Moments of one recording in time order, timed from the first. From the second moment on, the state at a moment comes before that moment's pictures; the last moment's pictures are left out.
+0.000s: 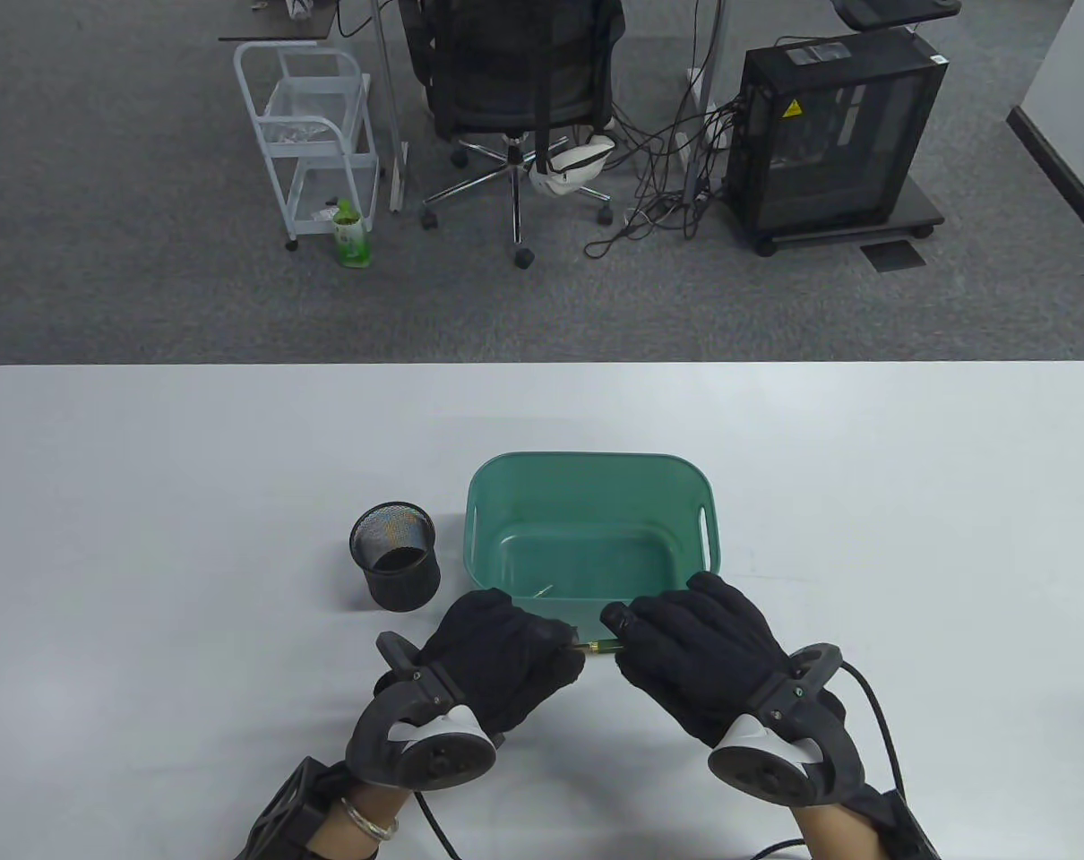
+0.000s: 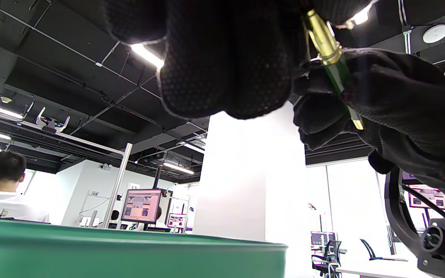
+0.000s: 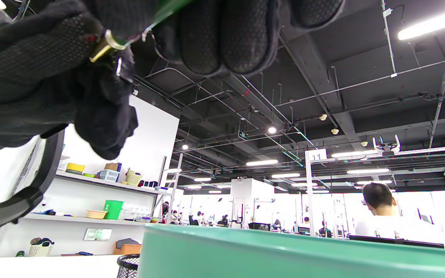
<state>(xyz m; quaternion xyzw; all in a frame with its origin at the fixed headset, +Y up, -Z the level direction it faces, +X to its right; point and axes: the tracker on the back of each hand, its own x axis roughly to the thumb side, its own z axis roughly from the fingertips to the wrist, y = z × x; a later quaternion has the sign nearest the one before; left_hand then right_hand) -0.110 -0.623 -0.234 0.29 -0.39 0.16 0.86 0.132 -0.620 -0.223 0.31 -0.35 0.87 0.13</state>
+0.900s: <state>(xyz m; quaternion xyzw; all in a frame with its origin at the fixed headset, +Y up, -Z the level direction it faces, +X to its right) -0.108 -0.623 -0.233 0.29 -0.40 0.15 0.86 0.133 -0.620 -0.223 0.31 -0.35 0.88 0.13</state>
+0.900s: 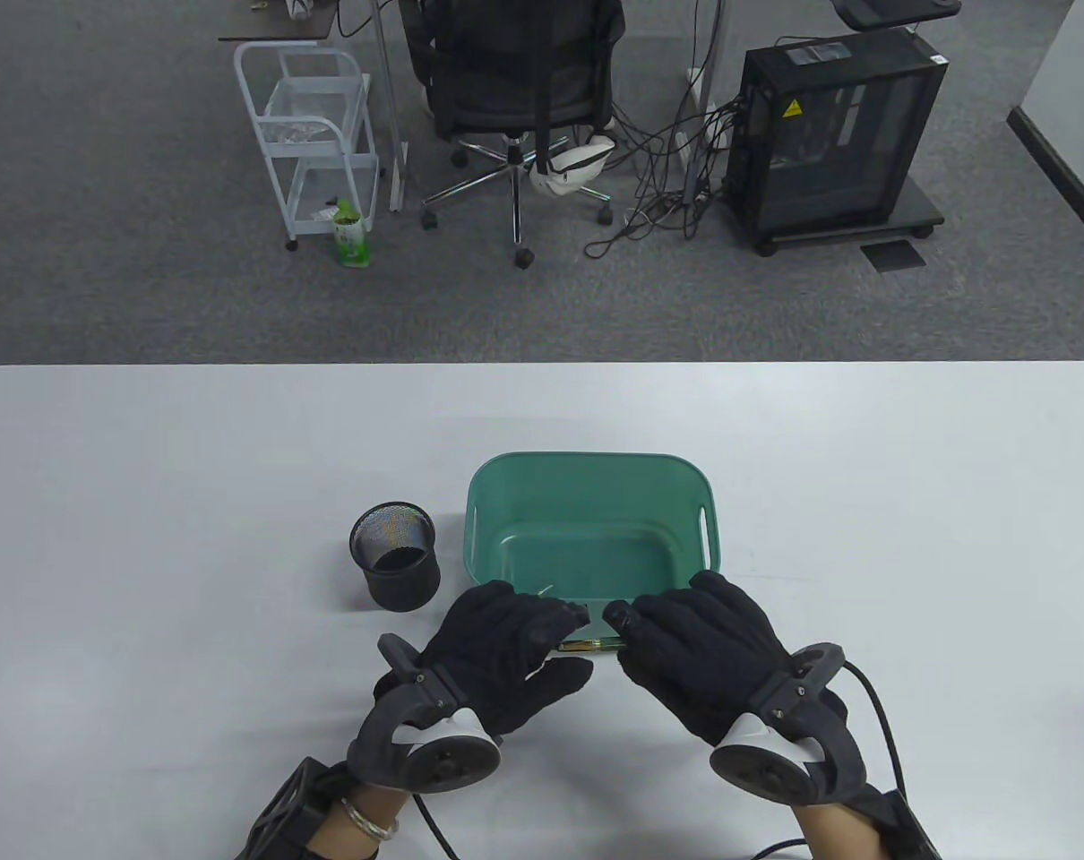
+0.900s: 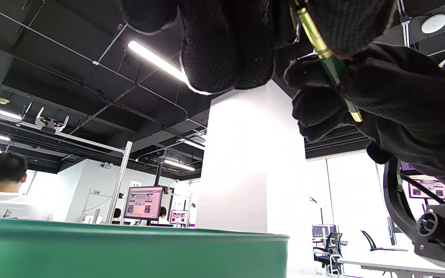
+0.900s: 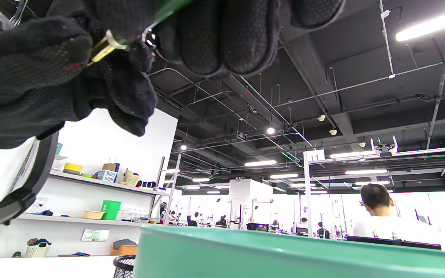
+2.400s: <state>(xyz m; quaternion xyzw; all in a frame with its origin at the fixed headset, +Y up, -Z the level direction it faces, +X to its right) -0.110 -0.623 -0.235 0.29 -0.39 0.16 0.86 0.132 -0.621 -0.224 0.31 -0.34 0.88 0.13</state>
